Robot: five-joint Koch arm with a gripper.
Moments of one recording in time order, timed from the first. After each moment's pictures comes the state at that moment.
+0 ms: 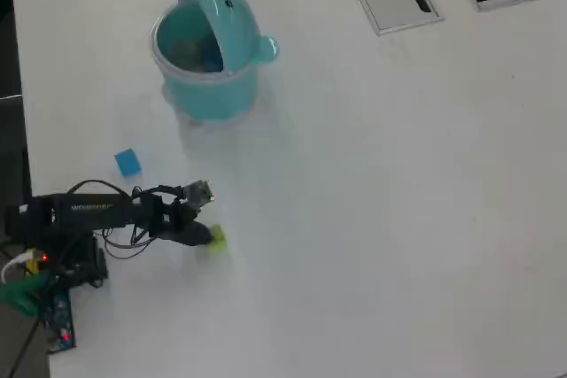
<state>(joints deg) 5.8 105.7 124.2 39.6 -106.3</state>
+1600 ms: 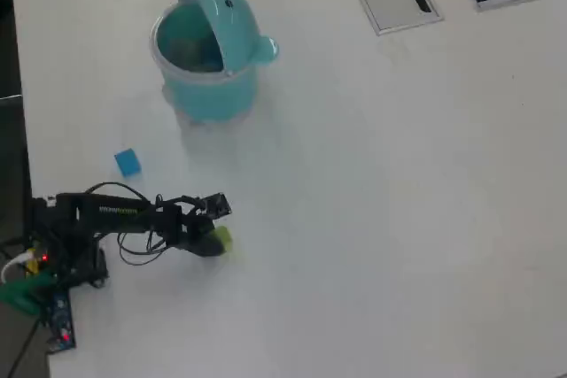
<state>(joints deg) 9.8 93.0 120.4 35.8 -109.3</state>
